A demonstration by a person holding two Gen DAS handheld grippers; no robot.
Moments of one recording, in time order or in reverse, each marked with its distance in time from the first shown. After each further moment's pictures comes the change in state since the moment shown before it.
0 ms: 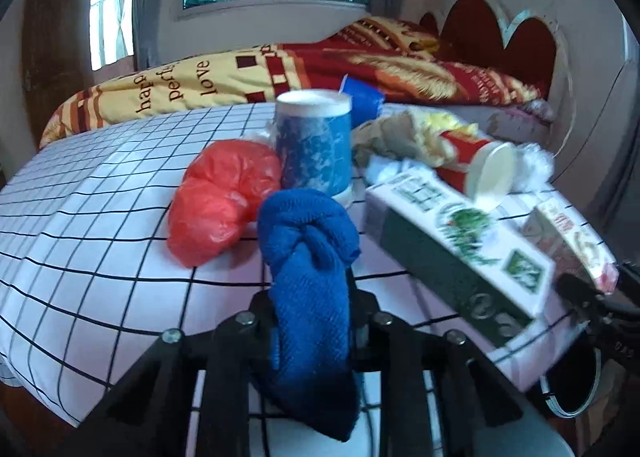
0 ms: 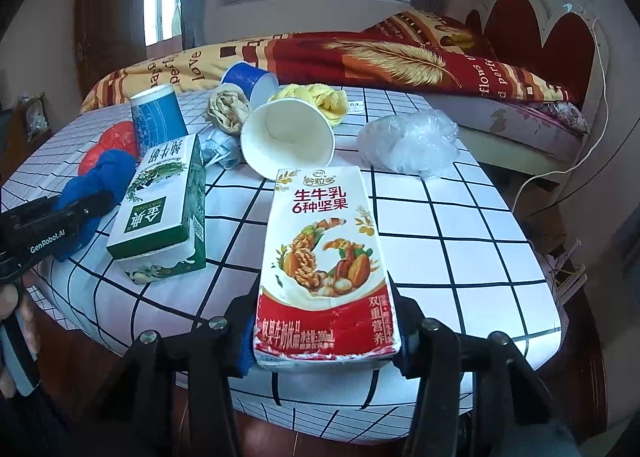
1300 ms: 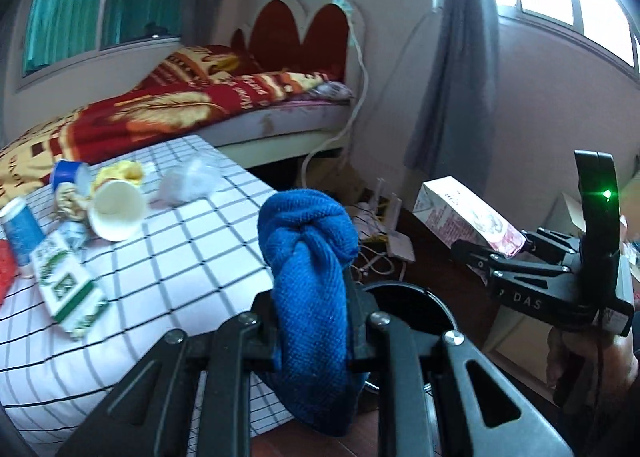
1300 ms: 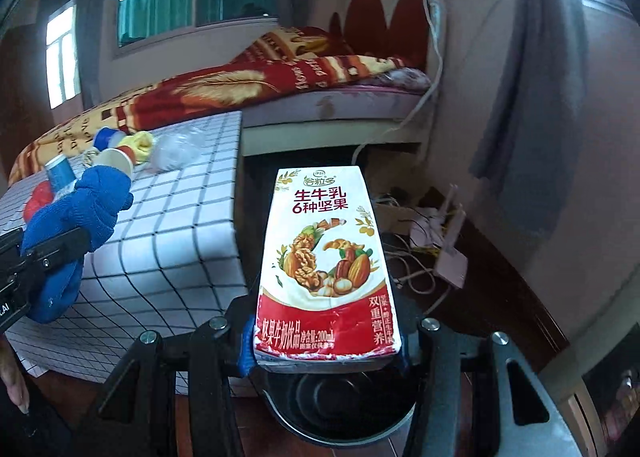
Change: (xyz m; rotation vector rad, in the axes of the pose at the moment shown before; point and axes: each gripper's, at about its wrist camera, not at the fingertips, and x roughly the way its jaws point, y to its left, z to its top) left arm -0.091 -0.223 -0.029 0.318 -0.055 -0.520; right arm -0.152 -0.171 -0.103 0.259 -0.054 -0.318
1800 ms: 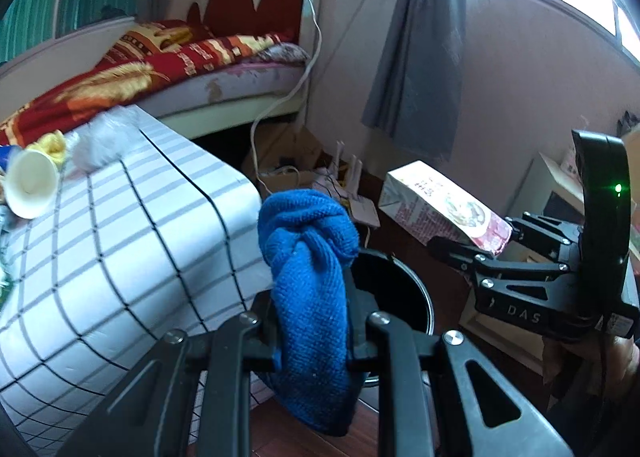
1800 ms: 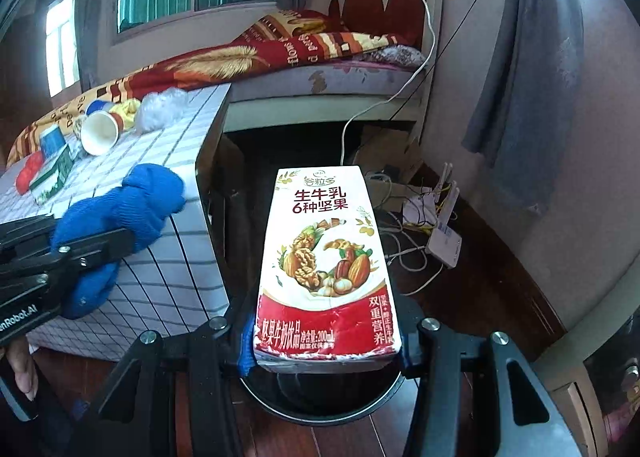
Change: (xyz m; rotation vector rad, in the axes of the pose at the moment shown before) left arm 0.047 -0.047 -0.030 0.058 0.116 -0.117; right arm 0.019 -0.029 -0.043 -0.027 0.063 0.024
